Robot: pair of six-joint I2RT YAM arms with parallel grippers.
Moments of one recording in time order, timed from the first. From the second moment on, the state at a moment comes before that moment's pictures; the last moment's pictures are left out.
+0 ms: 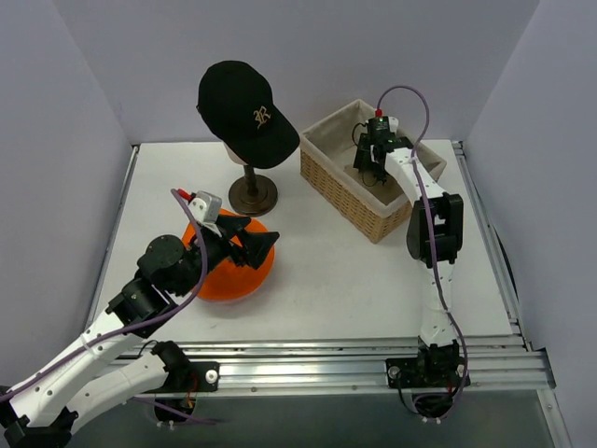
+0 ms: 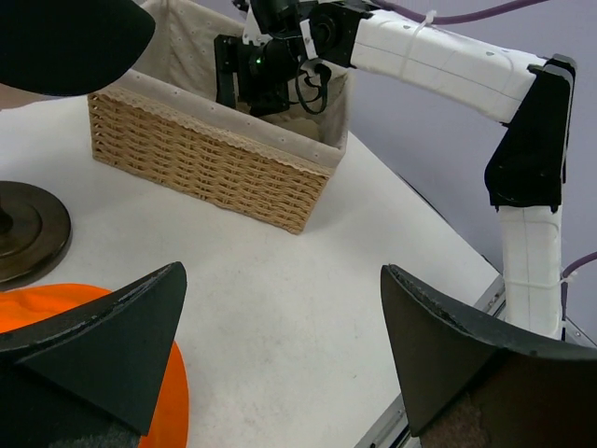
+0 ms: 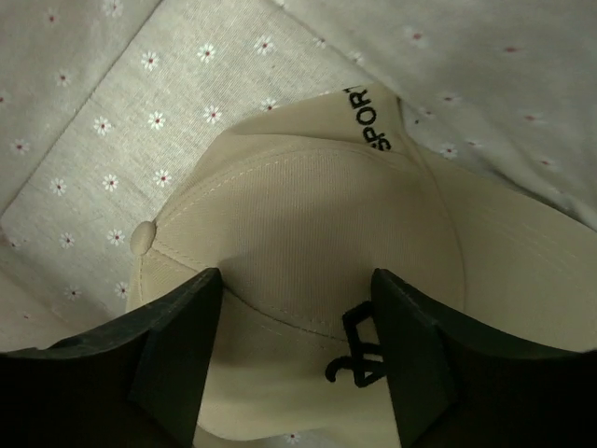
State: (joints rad) left arm -0.81 0.74 0.86 -0.09 -0.08 -0.37; right arm 0.19 2.30 2.05 -0.60 0.23 0.36
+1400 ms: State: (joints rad) left arm -0.82 0.59 0.74 0.03 -0.21 -0.38; right arm 0.17 1.74 1.76 -0.37 0.17 0.31
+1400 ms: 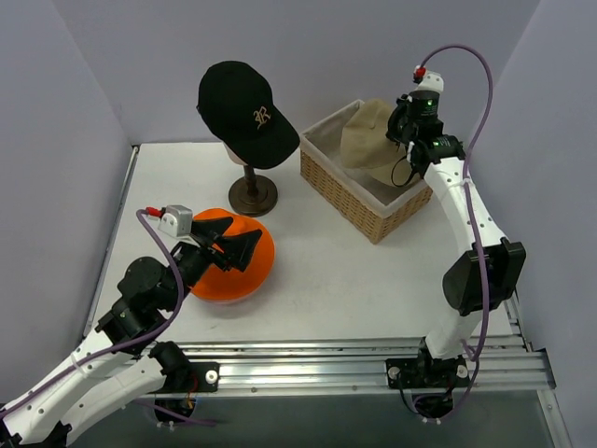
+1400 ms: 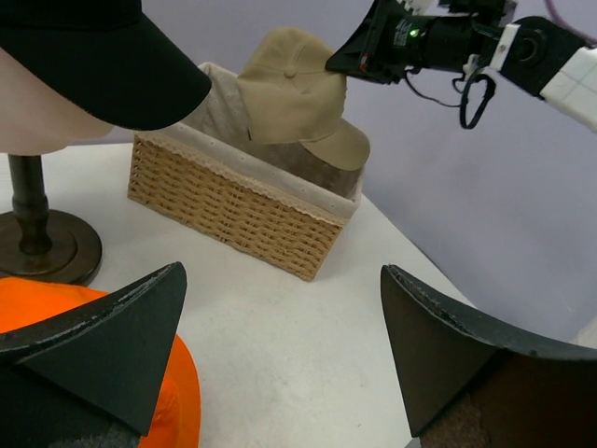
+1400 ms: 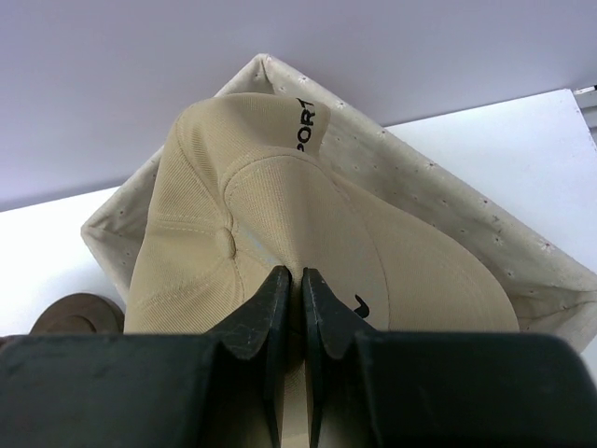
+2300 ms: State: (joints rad) left arm -0.62 1.09 1.58 -0.25 0.15 -0.49; right arm 0.36 1.11 1.51 -0.09 0.06 0.63
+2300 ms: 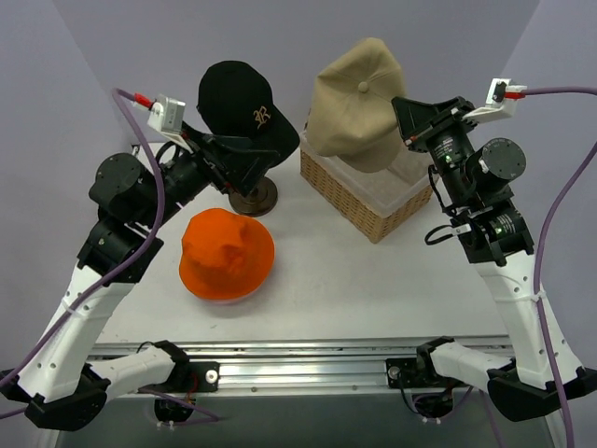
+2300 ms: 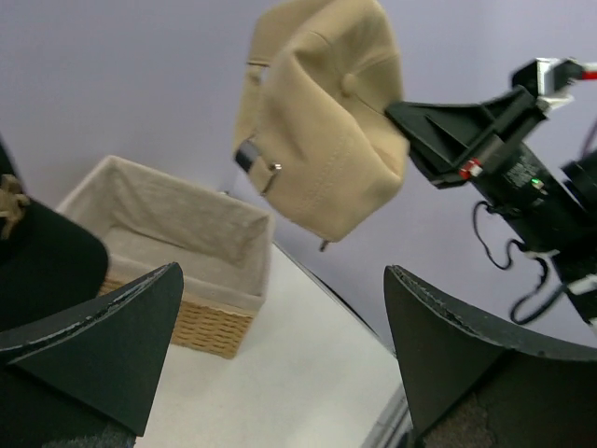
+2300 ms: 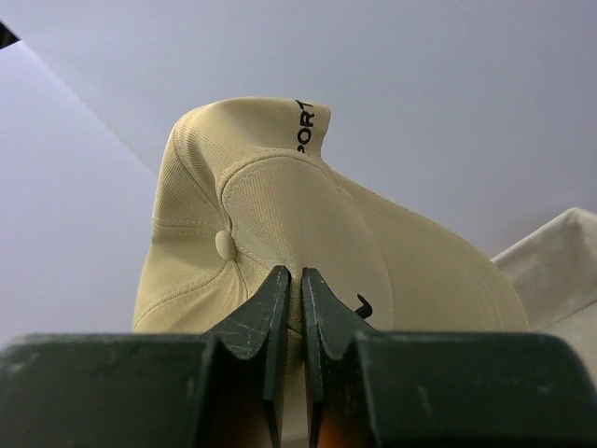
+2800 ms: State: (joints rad) left arm -0.58 1.26 1.61 -0.13 0.37 -0.56; right arm 0.39 1.10 1.46 0.00 -0.04 0.77
